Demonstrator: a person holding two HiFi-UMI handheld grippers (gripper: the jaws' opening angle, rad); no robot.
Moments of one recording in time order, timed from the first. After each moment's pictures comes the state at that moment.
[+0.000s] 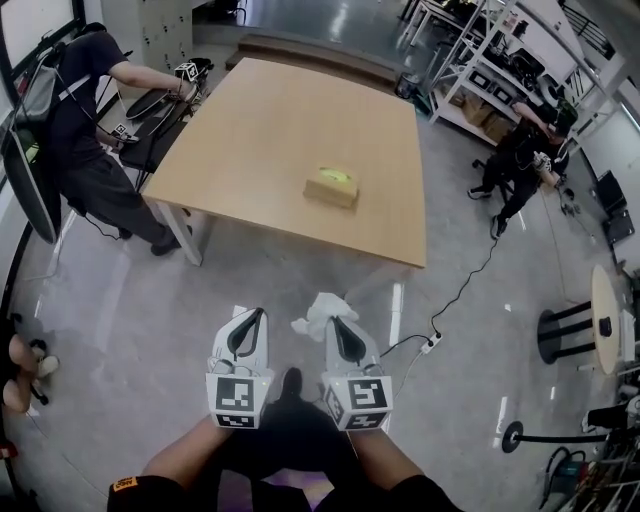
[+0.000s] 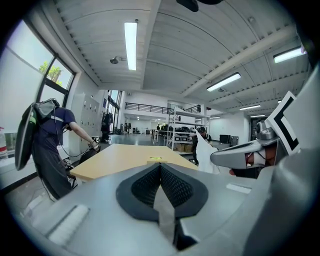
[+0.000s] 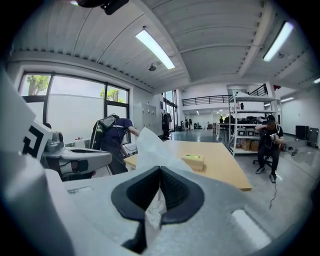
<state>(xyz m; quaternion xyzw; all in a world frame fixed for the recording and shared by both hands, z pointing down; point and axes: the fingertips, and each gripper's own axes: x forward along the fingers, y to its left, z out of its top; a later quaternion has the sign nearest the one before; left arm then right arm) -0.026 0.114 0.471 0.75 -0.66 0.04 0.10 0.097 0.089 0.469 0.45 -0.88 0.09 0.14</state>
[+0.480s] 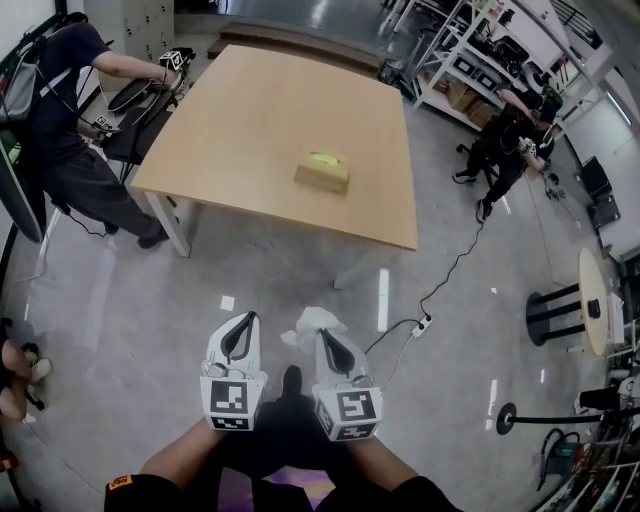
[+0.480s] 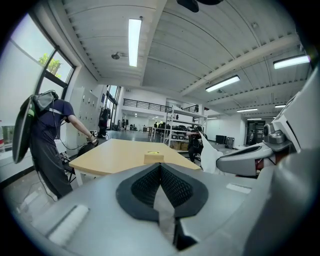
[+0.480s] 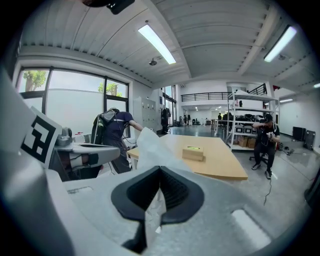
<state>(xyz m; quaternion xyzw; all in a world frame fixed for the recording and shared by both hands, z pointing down) -0.032 0.140 0.492 0.76 -0.64 0.04 0.12 0.092 0.138 0.492 0.46 -0.86 0.09 0.17</state>
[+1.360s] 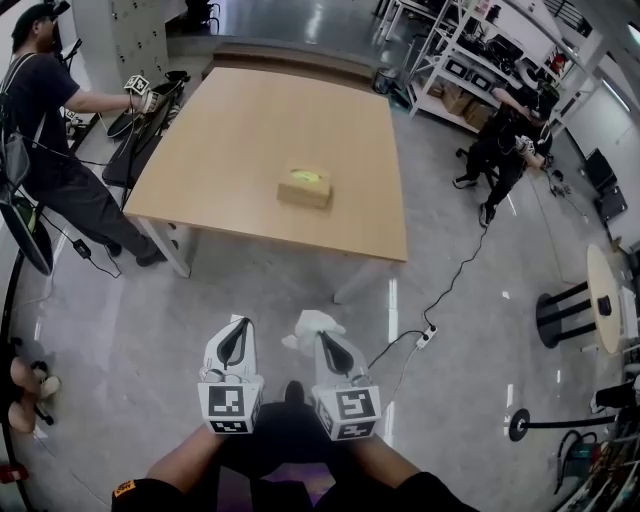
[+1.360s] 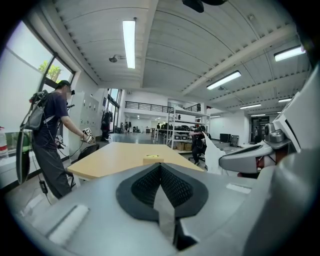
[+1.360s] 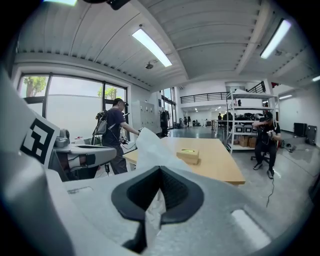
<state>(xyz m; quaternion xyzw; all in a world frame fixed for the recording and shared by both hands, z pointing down) -0.001 0.108 0.484 0.74 -0.66 0.05 0.10 0.133 0.100 0.490 0.46 -0.87 0.10 0.15</state>
